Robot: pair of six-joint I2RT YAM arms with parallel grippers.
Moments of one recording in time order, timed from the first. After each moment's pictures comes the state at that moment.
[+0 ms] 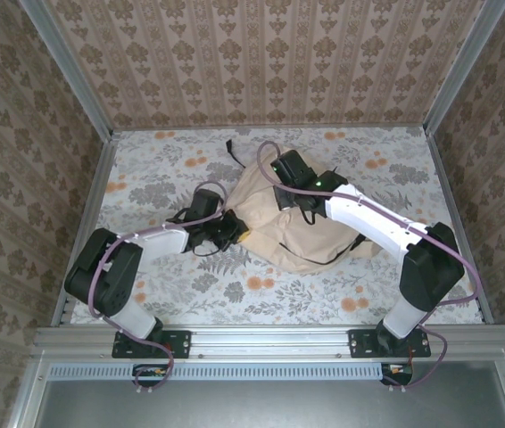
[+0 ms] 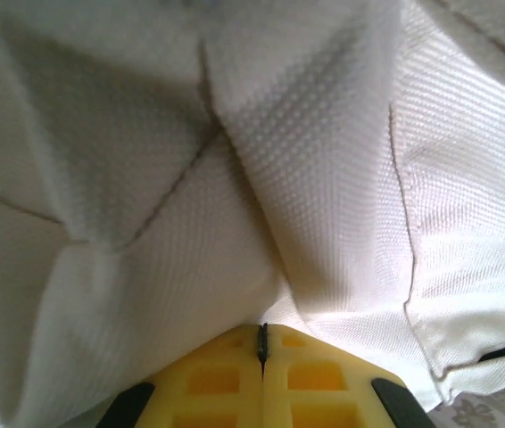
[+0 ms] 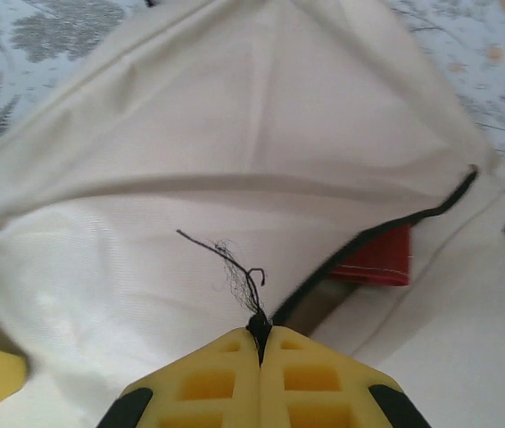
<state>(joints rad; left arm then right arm) -0.55 1.57 0.74 0.01 0.48 -1.20 0.65 1.65 1.40 -0.66 0.28 0.28</state>
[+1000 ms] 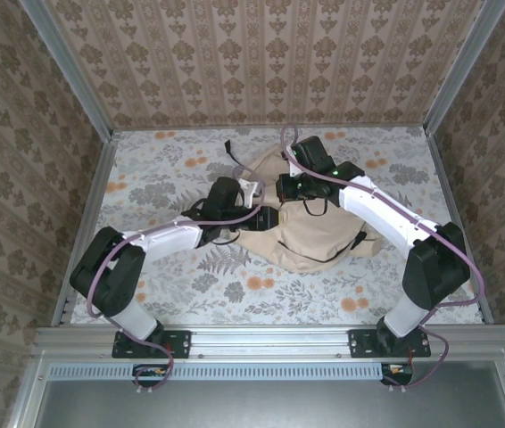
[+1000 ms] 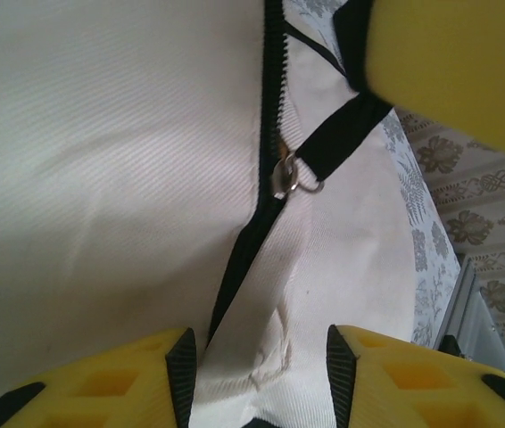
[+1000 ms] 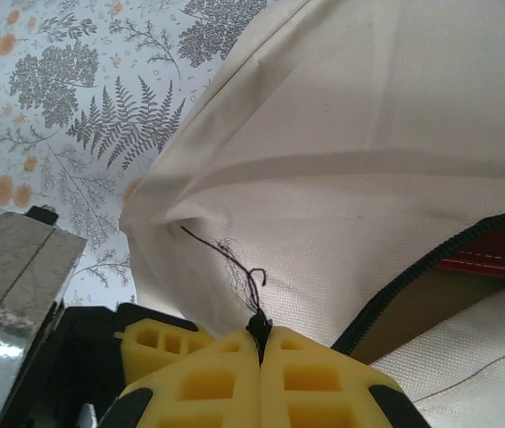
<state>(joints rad) -0.70 1.61 0.90 0.13 0.53 -0.59 0.51 1.64 1.40 -0.61 -0.17 0.40</state>
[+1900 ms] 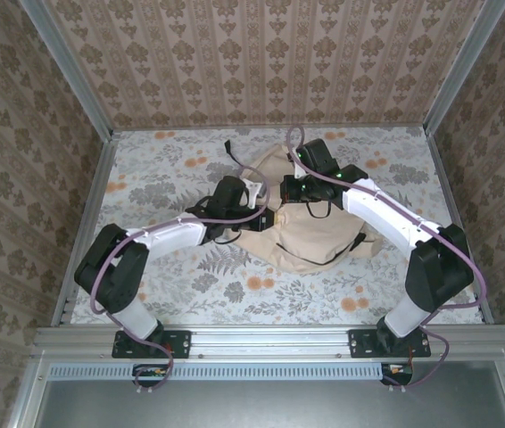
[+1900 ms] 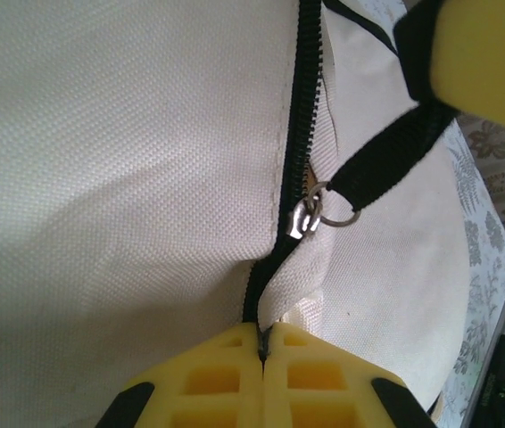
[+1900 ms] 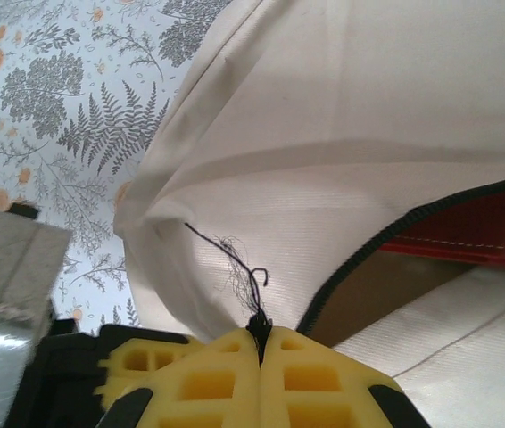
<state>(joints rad) -0.71 1.61 0.94 0.01 0.44 -0.50 0.49 1.61 1.34 -0.59 -0.17 0.45</state>
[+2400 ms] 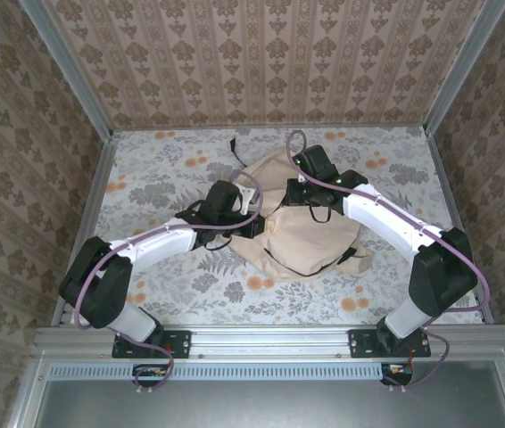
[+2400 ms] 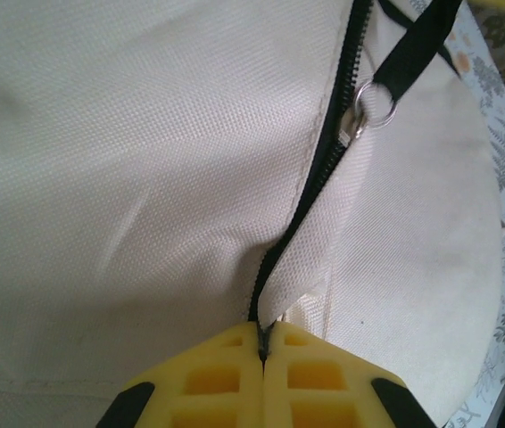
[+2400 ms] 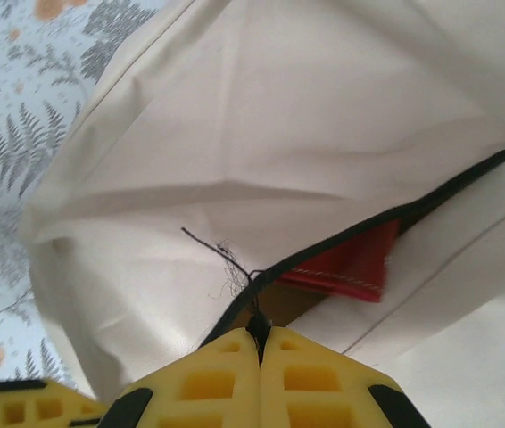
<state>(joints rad) -0.71 1.51 0.89 -0.13 0.37 -0.44 0.51 1.58 1.30 -0.59 0.03 0.47</state>
